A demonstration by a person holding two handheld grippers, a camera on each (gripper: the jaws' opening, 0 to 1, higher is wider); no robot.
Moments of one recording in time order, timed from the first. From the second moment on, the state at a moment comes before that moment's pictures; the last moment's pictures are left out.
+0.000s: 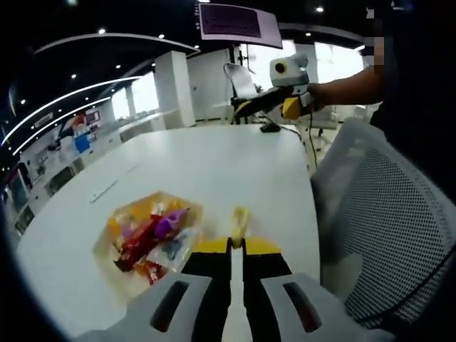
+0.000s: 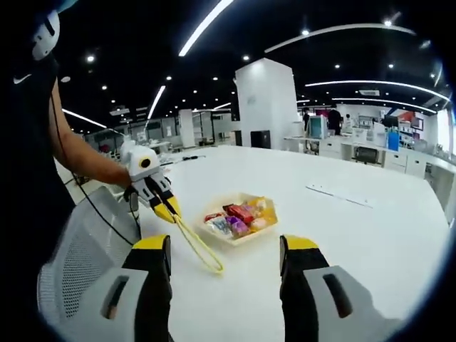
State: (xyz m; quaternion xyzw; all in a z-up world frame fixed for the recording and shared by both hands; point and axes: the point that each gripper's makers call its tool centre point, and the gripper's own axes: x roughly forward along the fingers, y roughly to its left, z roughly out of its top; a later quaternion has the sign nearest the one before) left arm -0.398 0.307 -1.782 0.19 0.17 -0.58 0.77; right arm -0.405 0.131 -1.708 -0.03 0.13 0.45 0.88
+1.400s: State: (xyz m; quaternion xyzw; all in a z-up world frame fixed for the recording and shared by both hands) left arm -0.398 0.363 -1.826 0.14 0.27 -0.52 0.80; right arm -0.408 0.111 -1.729 -0.05 0.15 0.41 0.90
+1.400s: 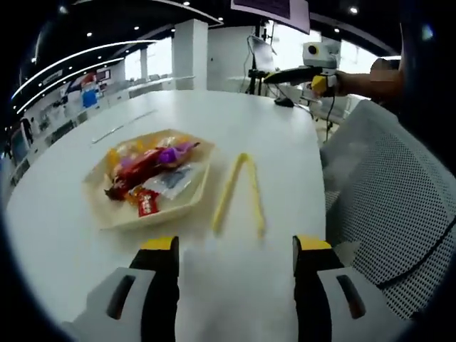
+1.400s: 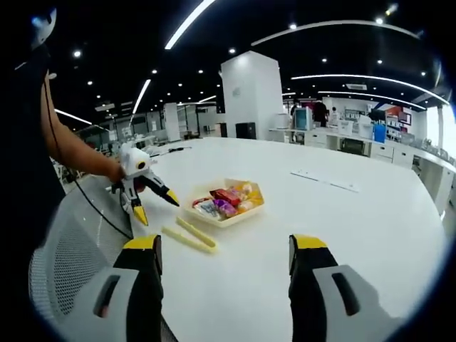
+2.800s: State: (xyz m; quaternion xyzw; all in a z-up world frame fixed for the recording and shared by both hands) left arm -0.390 0.446 -1.750 0.09 0.15 -0.36 0.92; right arm -0.405 0.066 -1.760 -0.09 0.16 0.31 0.93
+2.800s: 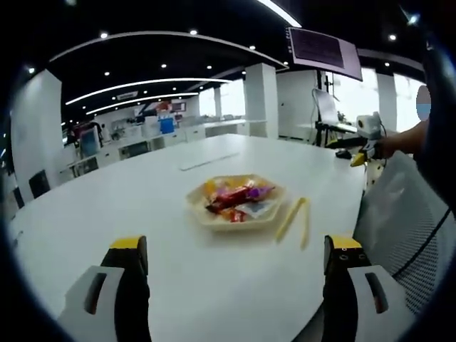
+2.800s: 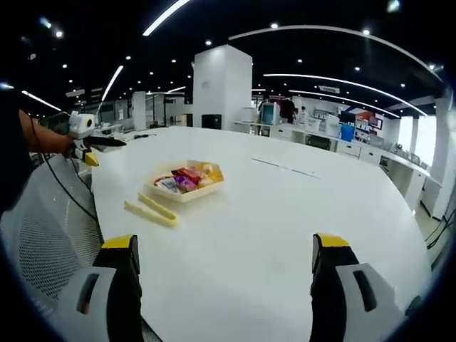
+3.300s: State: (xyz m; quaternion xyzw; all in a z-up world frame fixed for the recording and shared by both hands) left arm -0.394 0.447 -1.751 0.09 0.15 -0.36 0.92; right arm -0.404 0.070 -1.765 -0.08 0.16 0.31 0.93
